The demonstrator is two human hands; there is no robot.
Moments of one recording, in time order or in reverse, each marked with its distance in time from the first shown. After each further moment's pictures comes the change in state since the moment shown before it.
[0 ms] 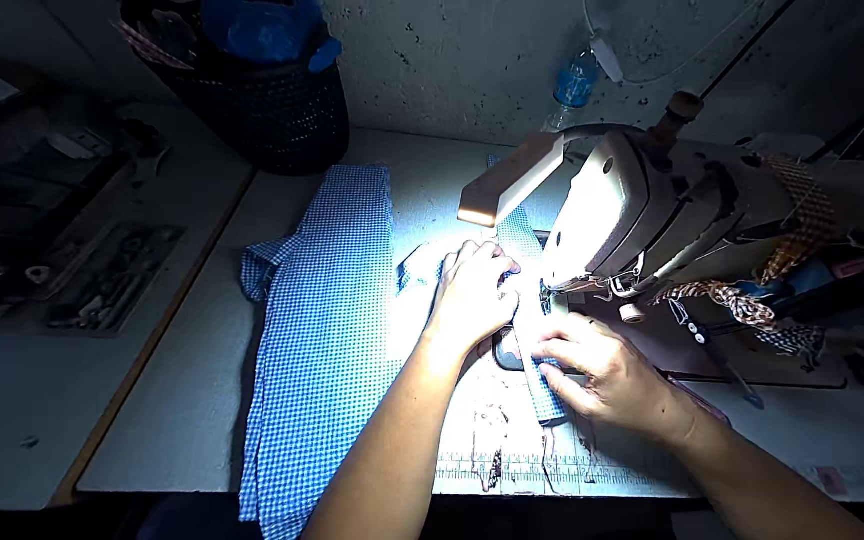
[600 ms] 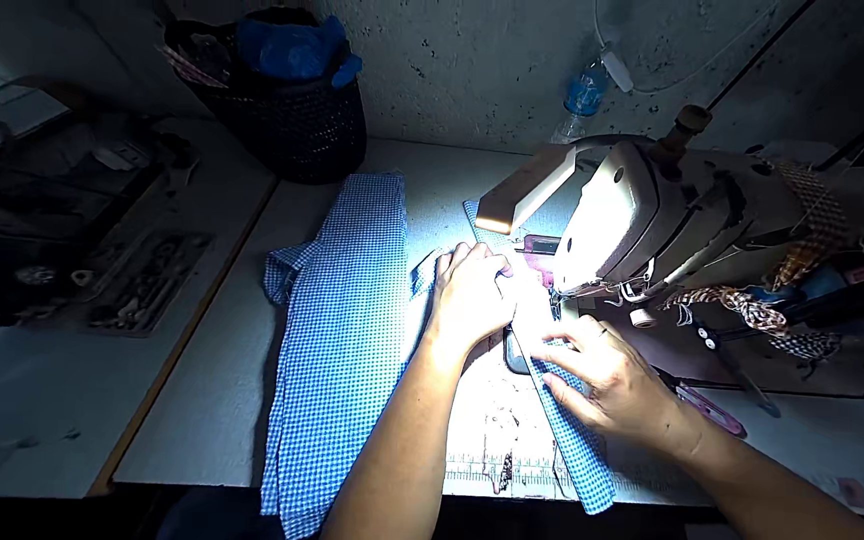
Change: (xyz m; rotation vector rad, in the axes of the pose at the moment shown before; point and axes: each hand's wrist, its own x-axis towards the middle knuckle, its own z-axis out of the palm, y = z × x) left_hand -0.003 -0.001 -0.017 0.081 0.002 -0.106; right_hand 0.000 -0.009 0.006 -0.109 0.004 0.013
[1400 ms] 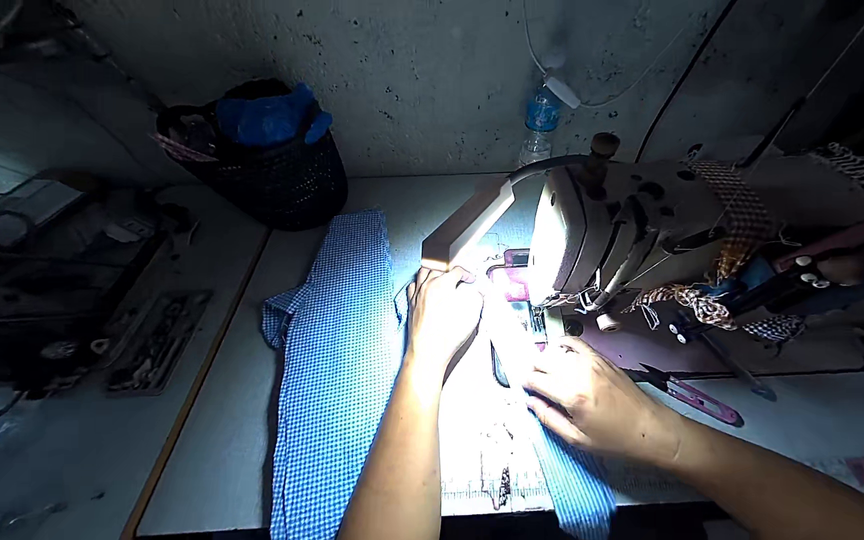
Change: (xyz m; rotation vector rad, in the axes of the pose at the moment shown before) left_hand 0.003 -0.009 -0.001 -0.057 0.099 -0.139; right_hand -0.004 -0.006 0.007 -0.060 -0.028 -0.099
